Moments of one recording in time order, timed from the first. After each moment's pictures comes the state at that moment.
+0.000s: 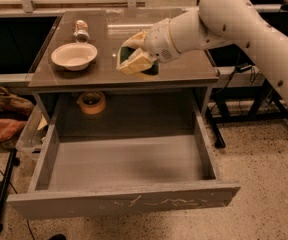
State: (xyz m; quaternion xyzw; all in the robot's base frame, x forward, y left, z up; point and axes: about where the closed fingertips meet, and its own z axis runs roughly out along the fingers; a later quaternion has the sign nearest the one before) arm 0.650 0.030 0.923 -0.63 0.60 0.21 0.46
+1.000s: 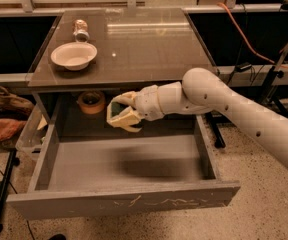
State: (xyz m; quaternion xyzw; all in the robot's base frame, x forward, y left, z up) arm 0.603 0.067 0.769 -0.59 0.58 0.32 0.45
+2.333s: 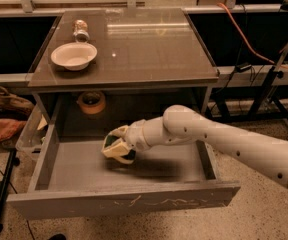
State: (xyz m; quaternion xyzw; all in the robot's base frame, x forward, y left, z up) arm 0.580 0.096 0.645 -0.53 0.67 0.34 0.38
